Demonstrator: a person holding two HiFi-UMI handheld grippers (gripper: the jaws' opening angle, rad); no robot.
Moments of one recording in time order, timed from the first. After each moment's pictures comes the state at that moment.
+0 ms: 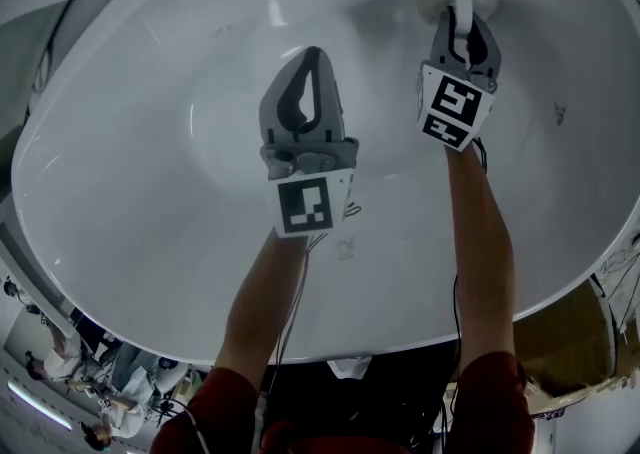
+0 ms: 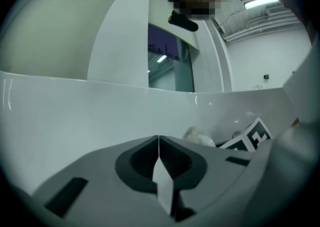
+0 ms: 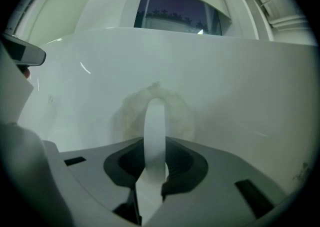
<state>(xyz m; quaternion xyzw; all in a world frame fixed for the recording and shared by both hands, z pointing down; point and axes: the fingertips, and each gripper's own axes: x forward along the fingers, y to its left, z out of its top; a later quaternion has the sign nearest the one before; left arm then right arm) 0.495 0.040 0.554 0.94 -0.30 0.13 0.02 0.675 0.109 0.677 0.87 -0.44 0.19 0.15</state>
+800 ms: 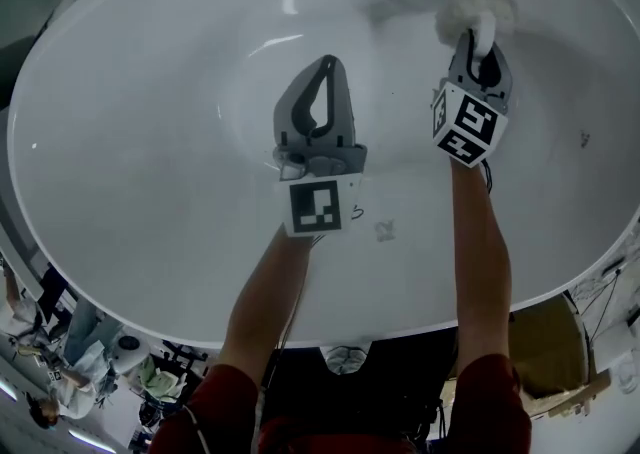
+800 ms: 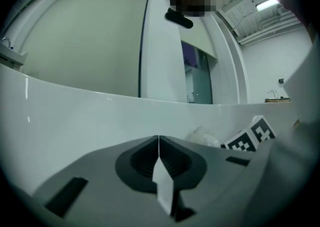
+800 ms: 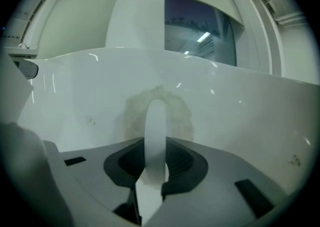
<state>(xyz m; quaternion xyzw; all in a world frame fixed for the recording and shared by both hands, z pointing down) 0.326 0.002 0.510 0.92 -0.37 0.11 0.04 0.535 0.060 0.626 0.85 -0.48 0.19 0.14</state>
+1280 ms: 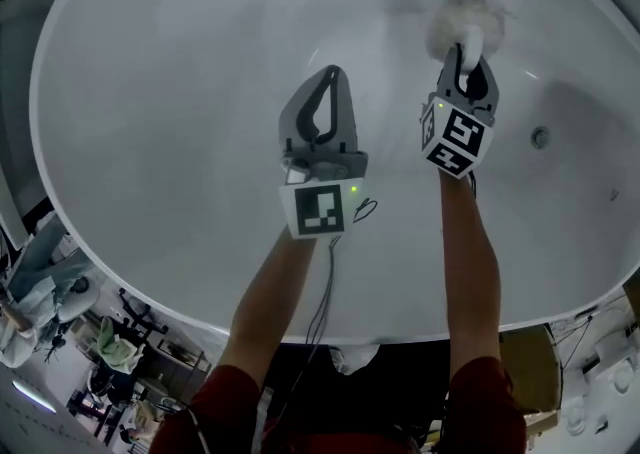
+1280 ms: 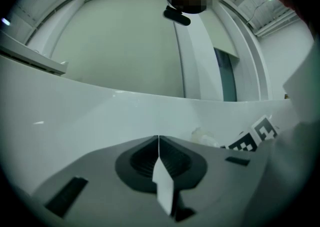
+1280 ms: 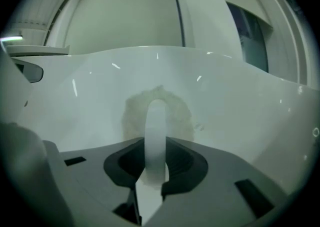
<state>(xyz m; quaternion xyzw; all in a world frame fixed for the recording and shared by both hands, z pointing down) 0.080 -0.060 0.488 0.87 -0.48 0.12 0.04 0.276 -0.049 0.610 0.78 -0.58 0.19 0.14</state>
